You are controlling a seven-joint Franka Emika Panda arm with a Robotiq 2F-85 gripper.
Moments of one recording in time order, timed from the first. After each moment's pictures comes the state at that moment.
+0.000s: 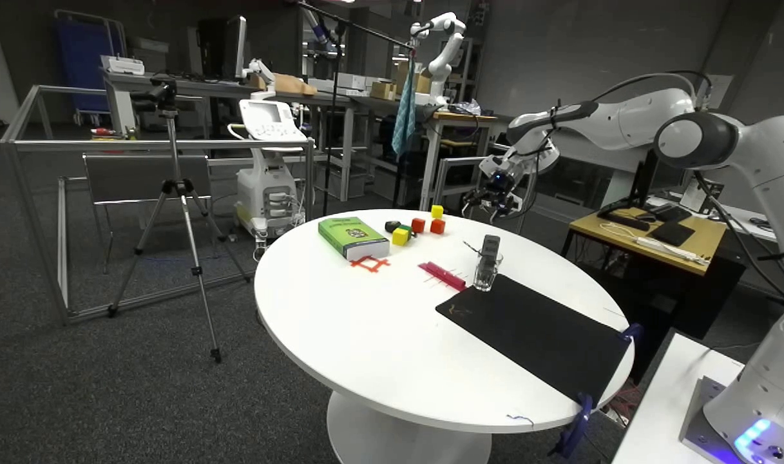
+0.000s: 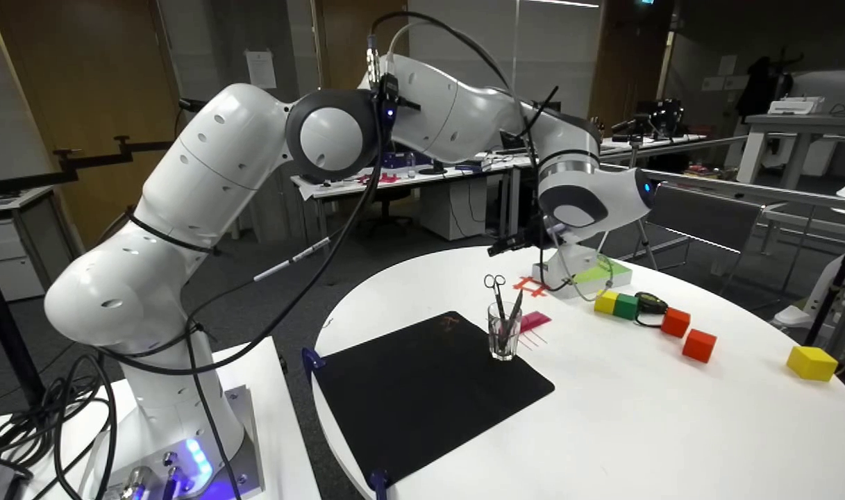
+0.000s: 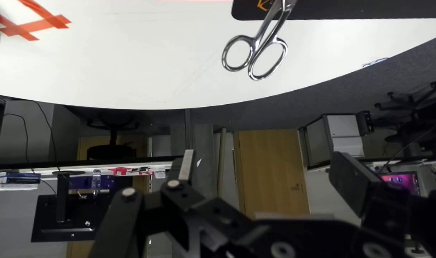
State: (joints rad) arm -0.27 0.76 0.01 -1.28 0.84 1.56 -2.11
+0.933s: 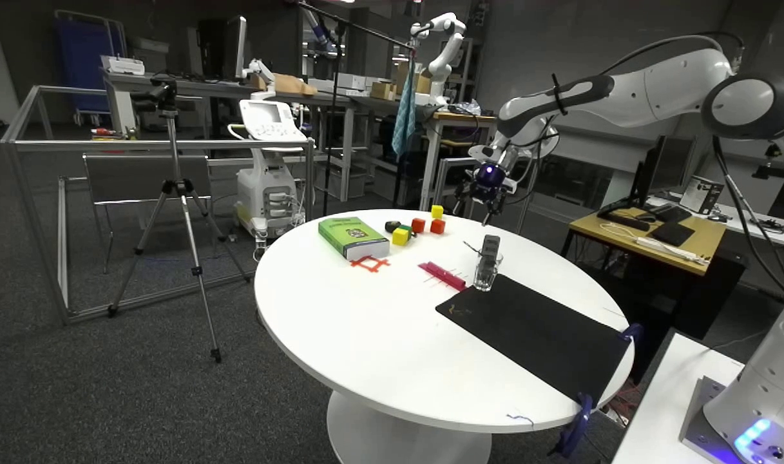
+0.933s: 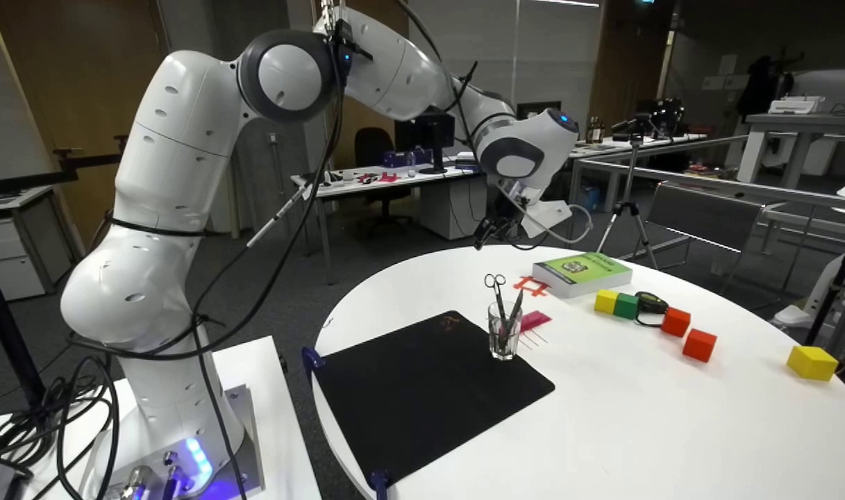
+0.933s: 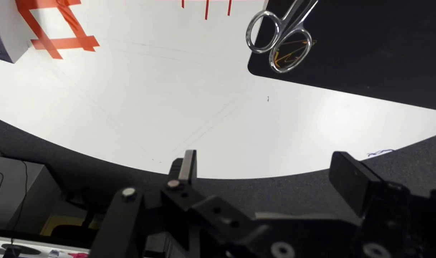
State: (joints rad) arm -0.10 0.50 0.04 -1.58 0.55 1.97 -2.11
